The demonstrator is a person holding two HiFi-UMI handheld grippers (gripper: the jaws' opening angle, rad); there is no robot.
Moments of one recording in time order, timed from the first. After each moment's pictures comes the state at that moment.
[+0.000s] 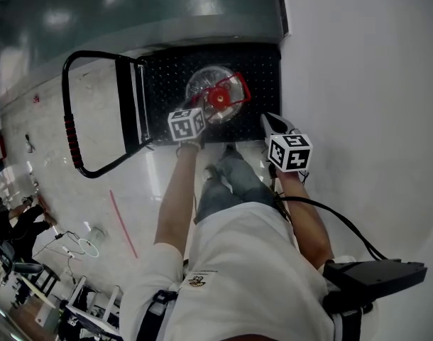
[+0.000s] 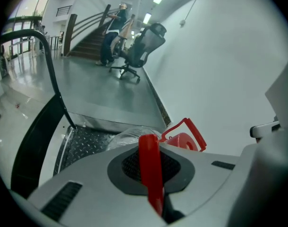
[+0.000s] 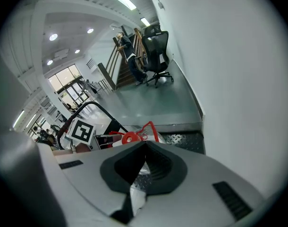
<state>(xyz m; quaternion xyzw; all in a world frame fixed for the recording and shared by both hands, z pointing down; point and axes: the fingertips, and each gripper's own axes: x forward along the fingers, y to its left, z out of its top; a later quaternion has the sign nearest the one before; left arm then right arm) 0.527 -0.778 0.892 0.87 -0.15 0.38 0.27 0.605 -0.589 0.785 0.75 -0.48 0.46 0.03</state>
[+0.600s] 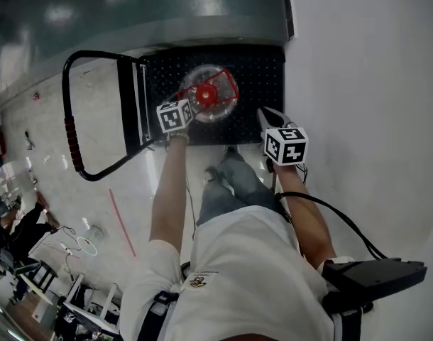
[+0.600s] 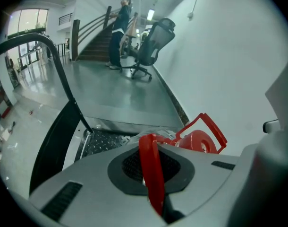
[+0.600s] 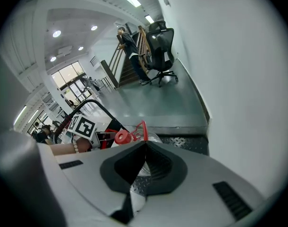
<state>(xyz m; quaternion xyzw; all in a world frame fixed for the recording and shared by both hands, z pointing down) 0.509 -0.847 0.910 0.85 -0.21 0.41 0.24 0.616 -0.620 0.796 0.74 -0.50 0.45 0.04</state>
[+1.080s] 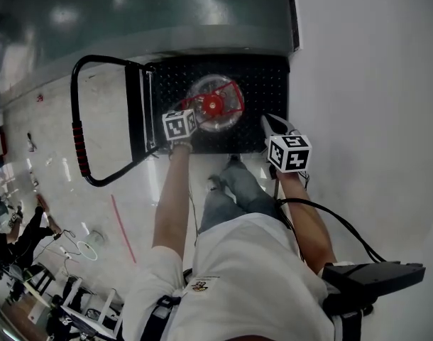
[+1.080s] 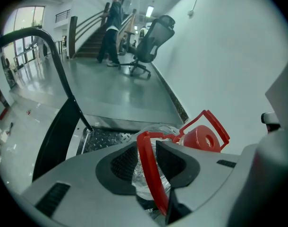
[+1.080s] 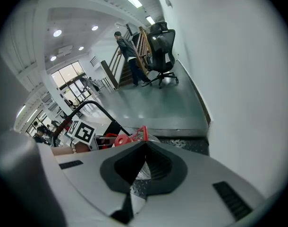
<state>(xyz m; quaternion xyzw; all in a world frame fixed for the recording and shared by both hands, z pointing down) 0.497 -0.869 0.924 0.85 -0.19 0.43 0.24 0.618 -0.654 0.794 0.74 -0.49 0.45 0.05</state>
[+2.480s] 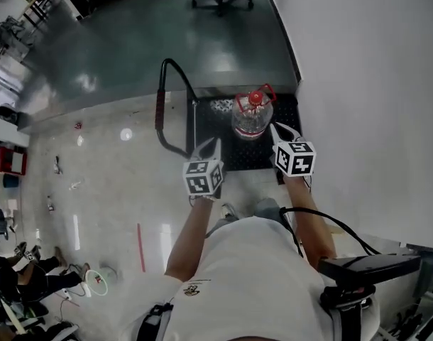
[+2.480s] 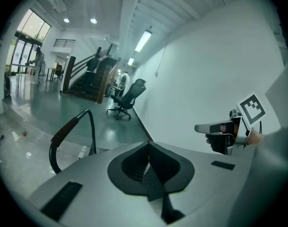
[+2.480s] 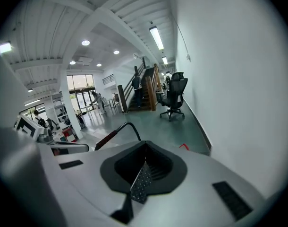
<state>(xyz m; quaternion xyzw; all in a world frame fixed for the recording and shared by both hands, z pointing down) 0.125 -0.725 0.553 0.96 -0.12 0.20 0.18 0.263 -0.612 0.531 0.83 -0.50 0.25 0.02</state>
